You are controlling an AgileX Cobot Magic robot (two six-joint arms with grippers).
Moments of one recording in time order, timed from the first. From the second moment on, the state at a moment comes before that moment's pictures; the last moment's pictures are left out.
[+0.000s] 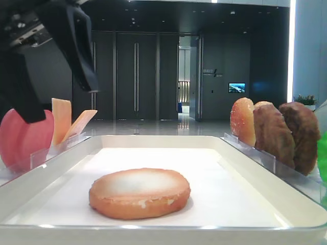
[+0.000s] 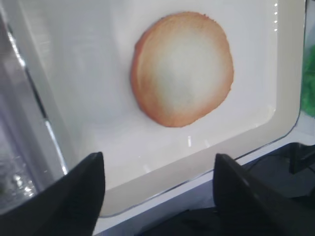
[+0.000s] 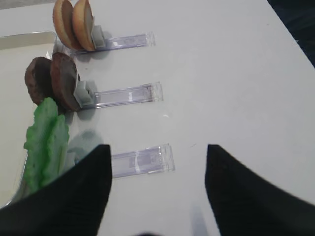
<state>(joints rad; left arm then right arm) -0.48 1.59 -0.95 -0.52 0.83 -0.02 -0.03 -0.01 -0.50 0.05 1.13 0.04</state>
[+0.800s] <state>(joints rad) -0.48 1.37 -1.02 -0.01 1.21 -0.31 -0.03 -0.01 -0.50 0.05 1.13 0.04</state>
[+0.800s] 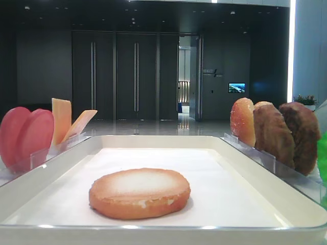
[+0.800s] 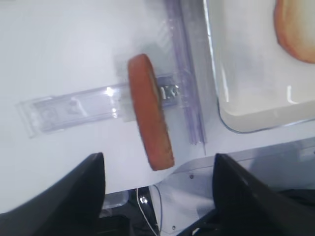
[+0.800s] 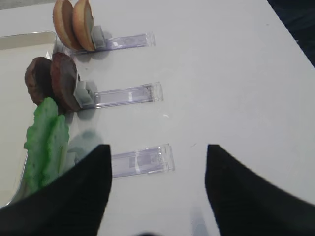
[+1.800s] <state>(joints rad) -0.05 1.10 -1.02 0.10 1.23 -0.13 -0.03 -0.01 -0.50 0.05 1.13 0.04</state>
